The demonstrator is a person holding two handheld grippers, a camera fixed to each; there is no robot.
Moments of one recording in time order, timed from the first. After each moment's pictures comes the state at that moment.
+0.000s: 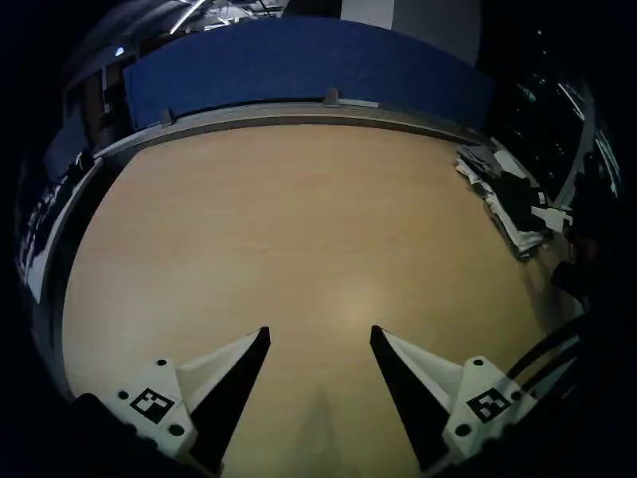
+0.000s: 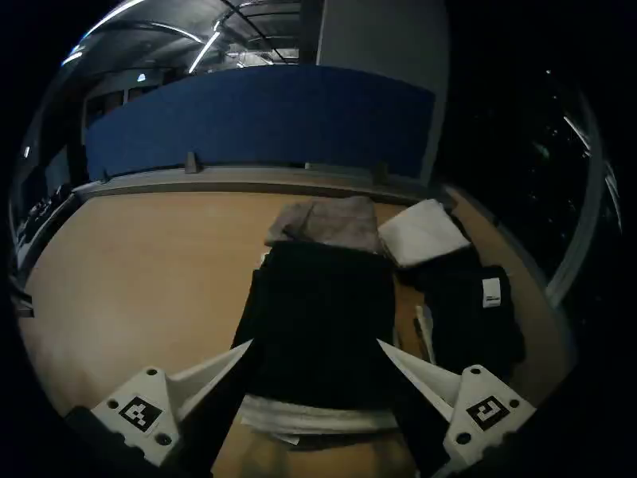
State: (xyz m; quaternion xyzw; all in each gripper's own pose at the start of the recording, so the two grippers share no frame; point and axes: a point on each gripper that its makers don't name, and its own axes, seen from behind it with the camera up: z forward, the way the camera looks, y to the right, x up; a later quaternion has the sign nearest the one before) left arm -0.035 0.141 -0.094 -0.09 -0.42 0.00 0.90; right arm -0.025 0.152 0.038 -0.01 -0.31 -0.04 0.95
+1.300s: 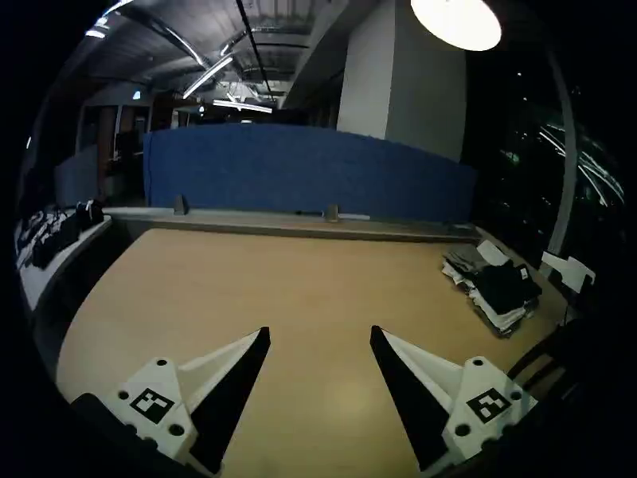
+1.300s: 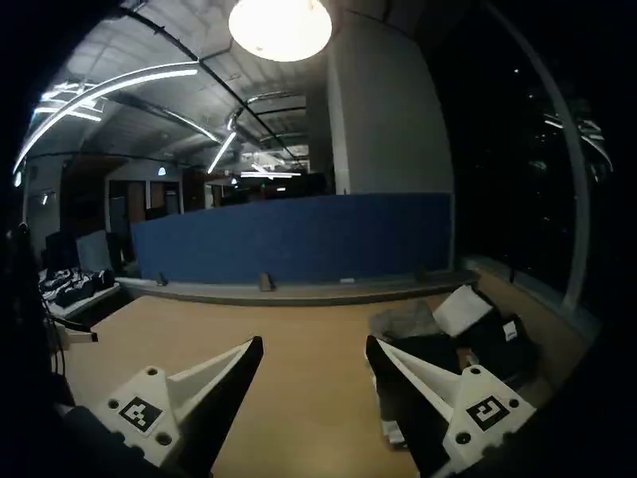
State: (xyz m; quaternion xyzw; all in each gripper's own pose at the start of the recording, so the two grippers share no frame) left arm 0.080 0.111 -0.043 -0.10 -0.19 -0.04 0.97; right arm 0.134 -0.007 -0.027 0.03 -0.08 0.03 1.00
